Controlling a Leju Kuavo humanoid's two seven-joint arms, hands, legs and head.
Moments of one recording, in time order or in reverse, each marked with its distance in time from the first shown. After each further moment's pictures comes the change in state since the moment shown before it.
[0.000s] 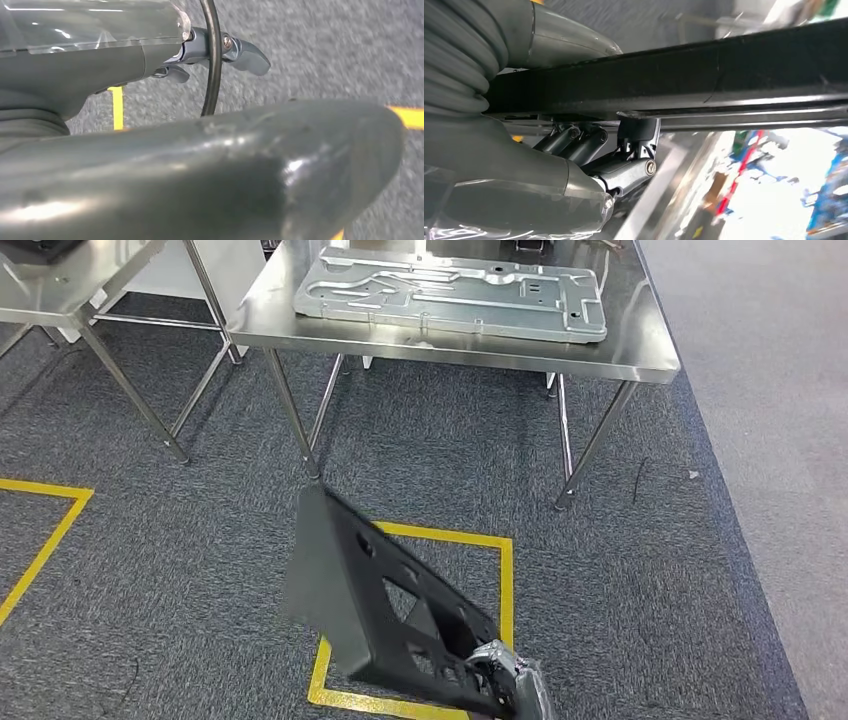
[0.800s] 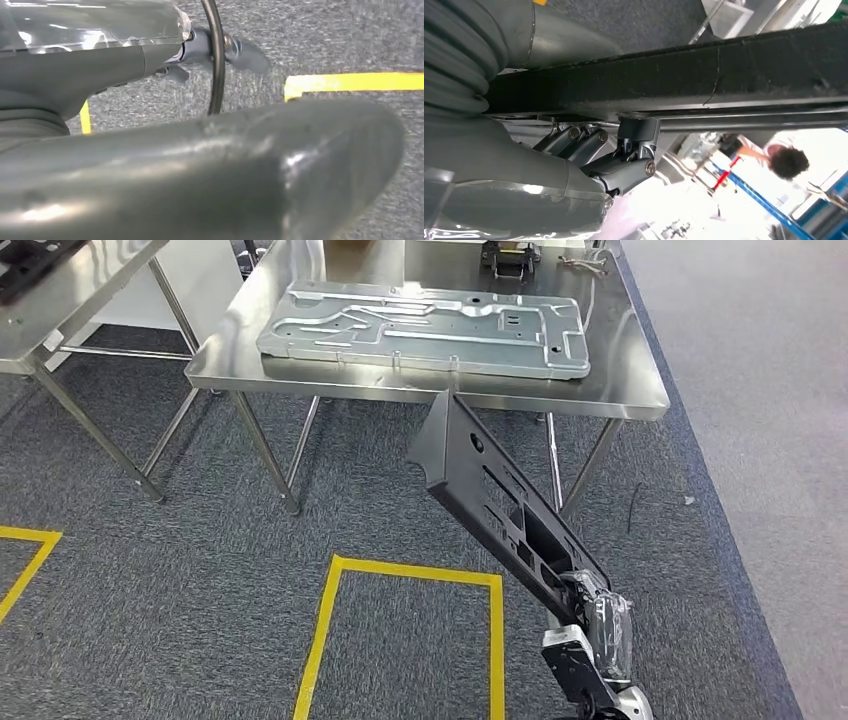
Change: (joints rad) left arm 0.006 -0.005 0.000 0.000 -0.077 -0.019 -0.024; right arm -0.133 0.113 -0.405 0.056 0.265 0.017 0.165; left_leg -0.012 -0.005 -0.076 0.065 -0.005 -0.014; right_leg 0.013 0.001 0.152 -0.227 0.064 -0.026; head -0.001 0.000
